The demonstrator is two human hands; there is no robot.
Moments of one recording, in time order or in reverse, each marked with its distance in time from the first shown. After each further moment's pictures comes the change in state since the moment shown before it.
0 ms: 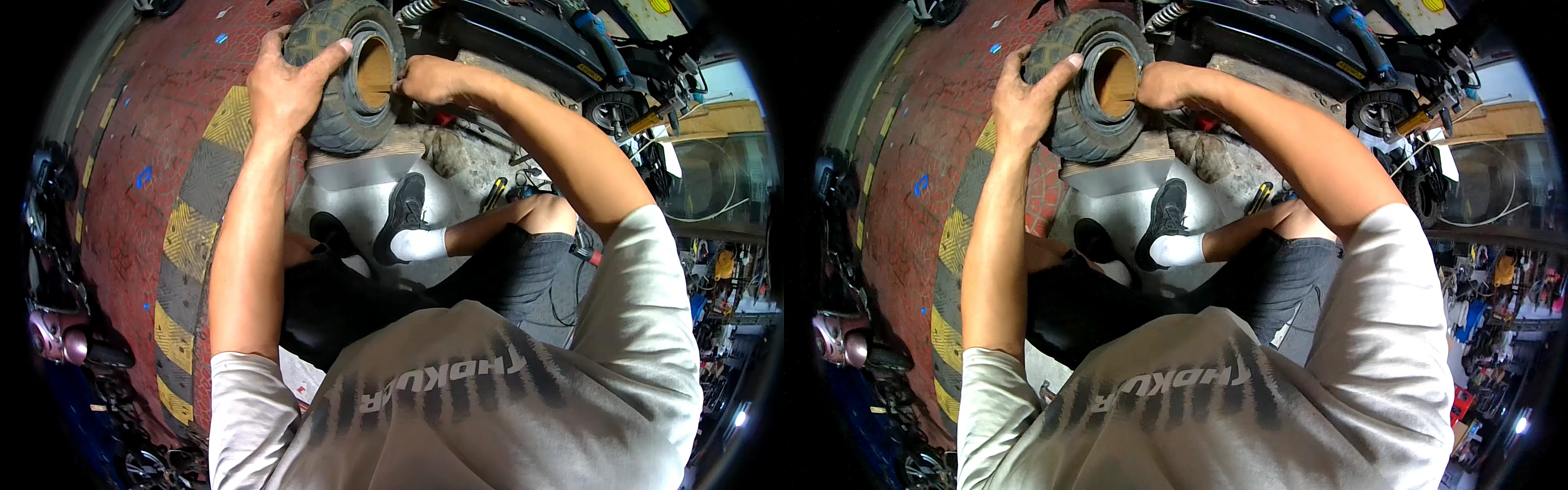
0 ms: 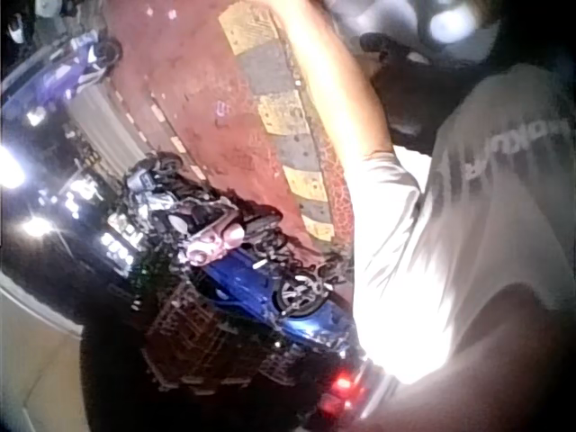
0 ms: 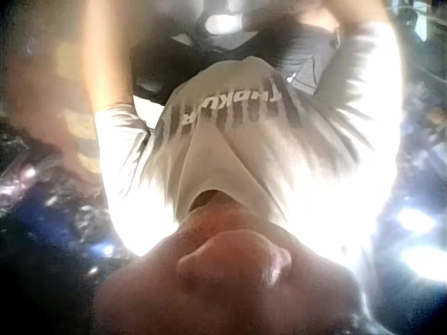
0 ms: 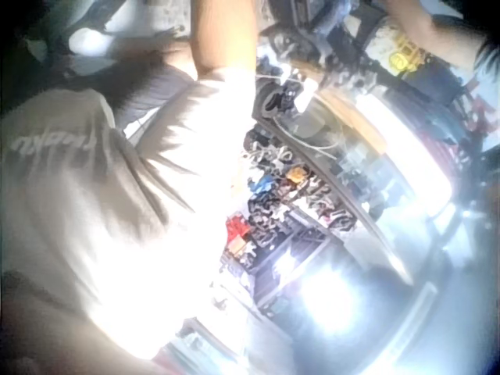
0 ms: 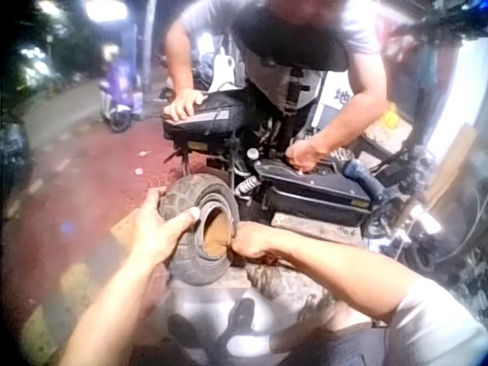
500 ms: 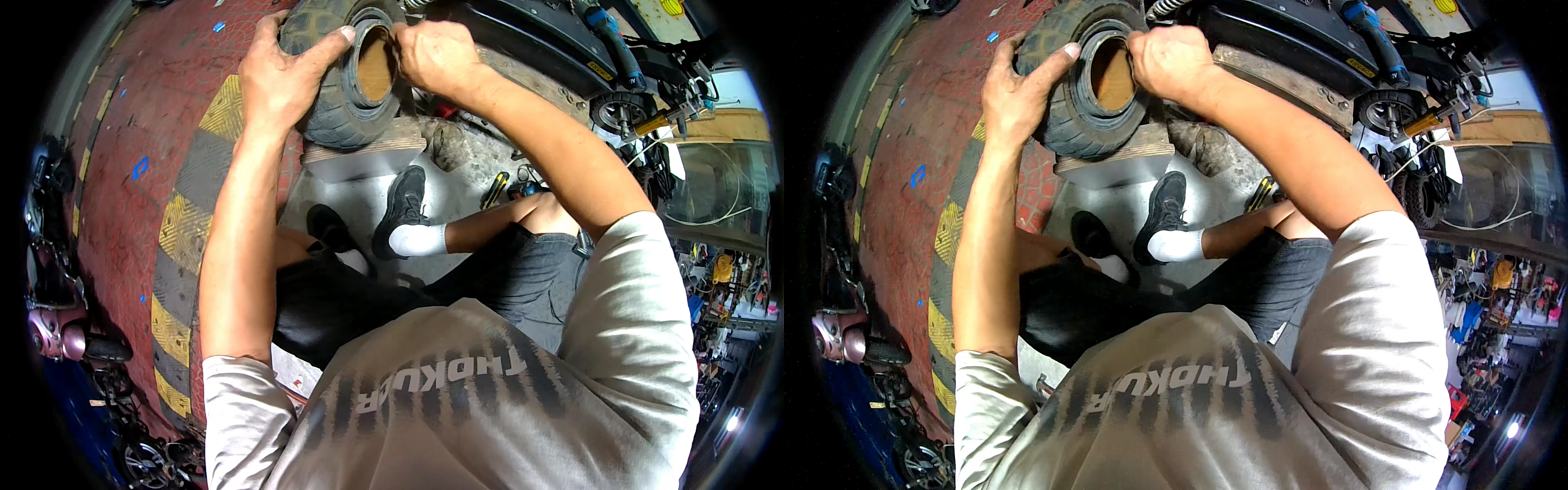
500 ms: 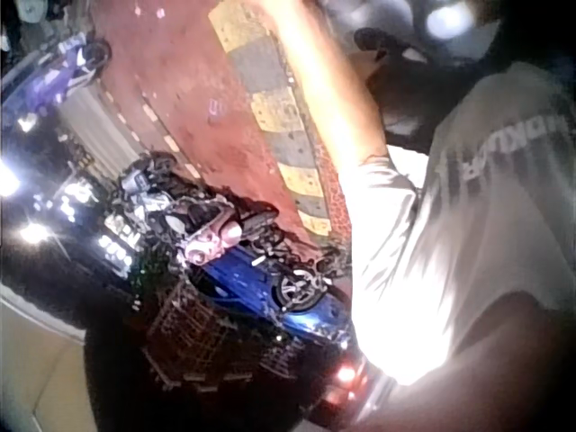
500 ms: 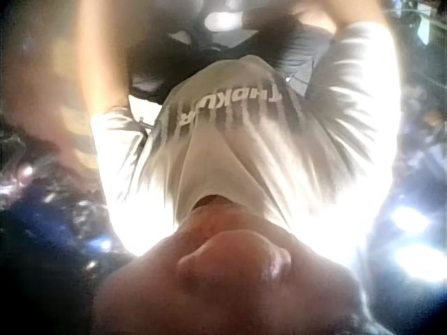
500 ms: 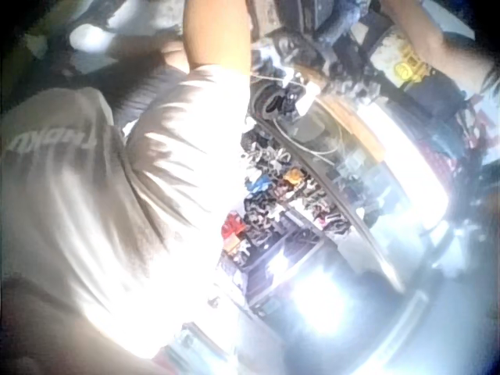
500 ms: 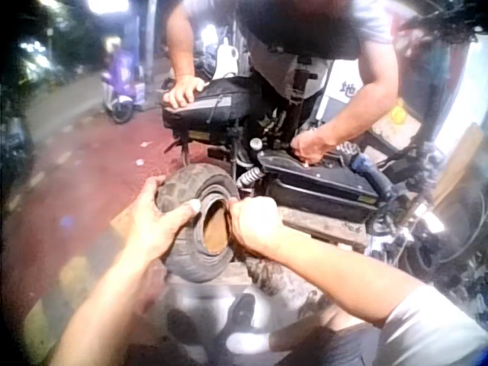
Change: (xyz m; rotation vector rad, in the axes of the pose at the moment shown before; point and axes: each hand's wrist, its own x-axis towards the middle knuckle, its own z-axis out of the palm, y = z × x) left_hand -0.003 0.022 0.008 -0.030 -0.076 -0.032; right_hand -0.010 0.001 0.006 -0.404 0.634 0.008
